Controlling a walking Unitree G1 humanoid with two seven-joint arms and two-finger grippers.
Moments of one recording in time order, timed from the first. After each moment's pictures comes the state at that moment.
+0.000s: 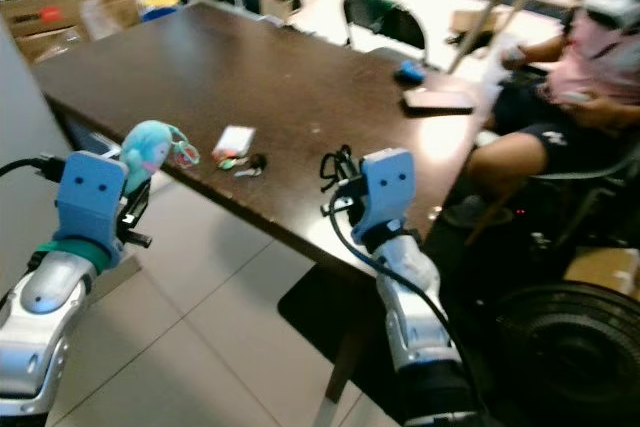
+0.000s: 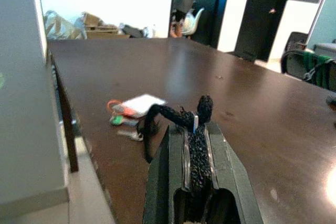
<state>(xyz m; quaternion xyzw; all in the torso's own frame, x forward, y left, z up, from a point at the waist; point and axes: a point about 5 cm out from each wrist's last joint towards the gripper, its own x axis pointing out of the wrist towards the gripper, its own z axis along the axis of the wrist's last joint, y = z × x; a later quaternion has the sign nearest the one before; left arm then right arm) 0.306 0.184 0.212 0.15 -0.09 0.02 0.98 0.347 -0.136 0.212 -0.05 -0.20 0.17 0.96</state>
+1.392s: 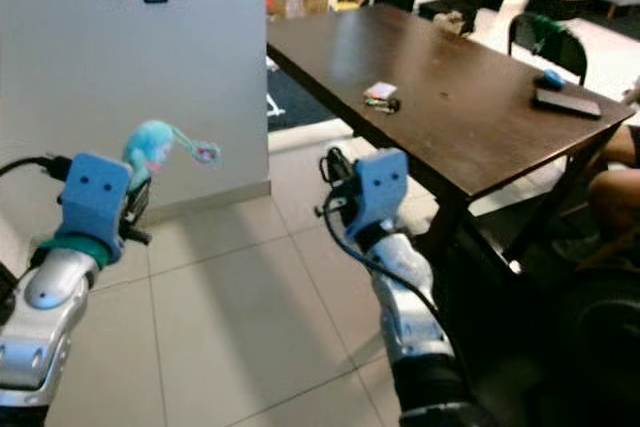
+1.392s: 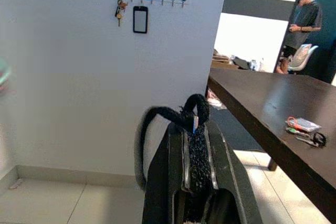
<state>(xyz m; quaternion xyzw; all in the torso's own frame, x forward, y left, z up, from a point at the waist) 0.310 0.185 0.213 0.17 -0.11 0.01 0.98 0.350 -0.131 0.216 -0.04 -0.22 0.18 0.96</state>
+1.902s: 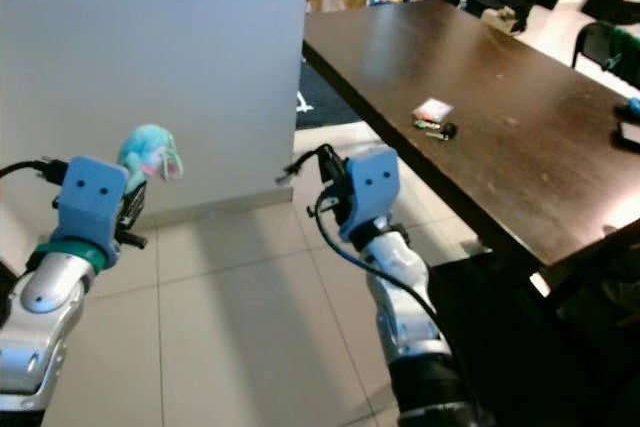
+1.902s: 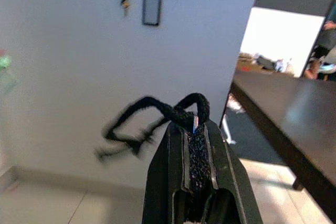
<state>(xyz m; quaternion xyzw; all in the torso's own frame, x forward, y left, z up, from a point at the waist) 0.312 0.183 0.215 0.17 -0.11 0.01 0.98 0.350 -0.134 0.219 -0.06 -0.22 0.17 0.96</state>
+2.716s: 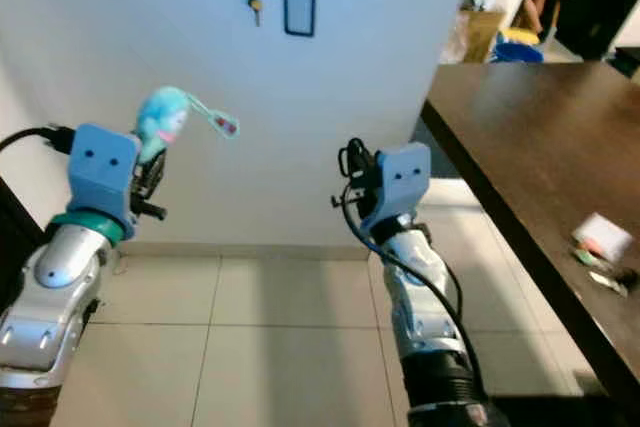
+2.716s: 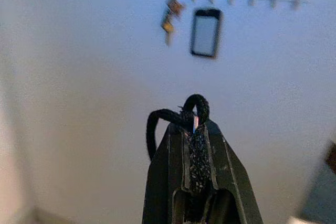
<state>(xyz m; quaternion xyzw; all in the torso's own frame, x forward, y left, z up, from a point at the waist) 0.315 0.169 0.245 0.16 -0.17 0.00 0.97 0.352 -0.139 0.223 -0.01 -0.23 0.15 0.96</state>
